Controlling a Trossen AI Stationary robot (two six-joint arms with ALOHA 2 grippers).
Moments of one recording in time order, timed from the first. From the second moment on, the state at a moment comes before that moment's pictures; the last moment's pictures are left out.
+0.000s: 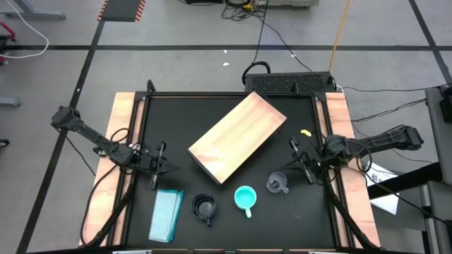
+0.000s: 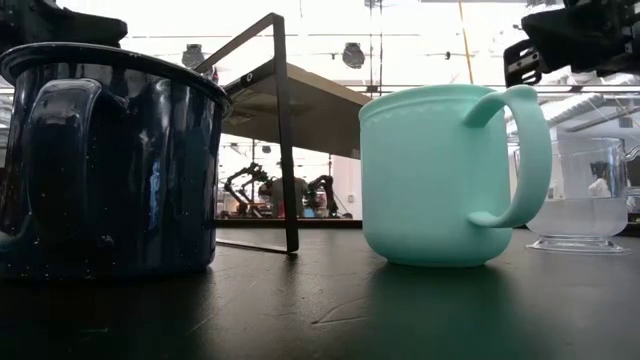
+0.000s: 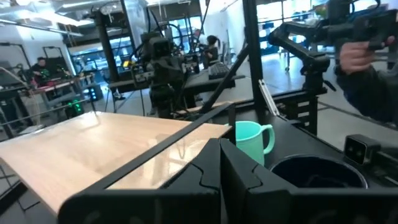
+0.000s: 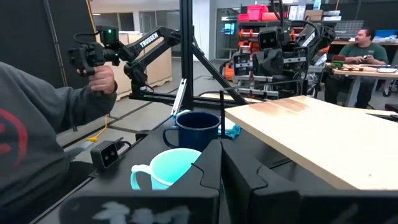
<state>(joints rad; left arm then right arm) -0.53 0.52 0.04 0.56 -0.35 0.18 0.15 0.44 0.12 0.32 -0.21 0.02</state>
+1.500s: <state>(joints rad) -0.79 0.46 0.04 0.53 -0.81 0.15 0.15 0.41 0.01 0.50 -0.21 -0.04</state>
